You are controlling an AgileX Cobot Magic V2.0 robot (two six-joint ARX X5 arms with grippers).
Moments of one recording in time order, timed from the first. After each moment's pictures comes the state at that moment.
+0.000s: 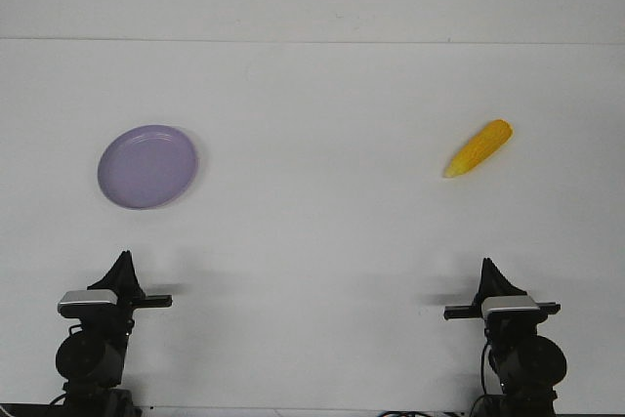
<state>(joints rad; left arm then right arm) -0.08 0.00 0.03 0.04 -0.16 0.01 -0.03 0.00 0.02 -0.11 -0.08 -0.02</state>
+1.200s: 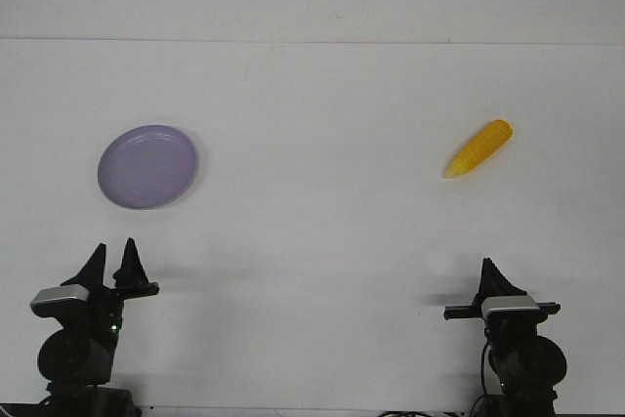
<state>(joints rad) -0.08 0.13 0.24 0.02 -0.15 -0.29 -0.03 0.00 0.02 -0.11 -0.08 -0.02</state>
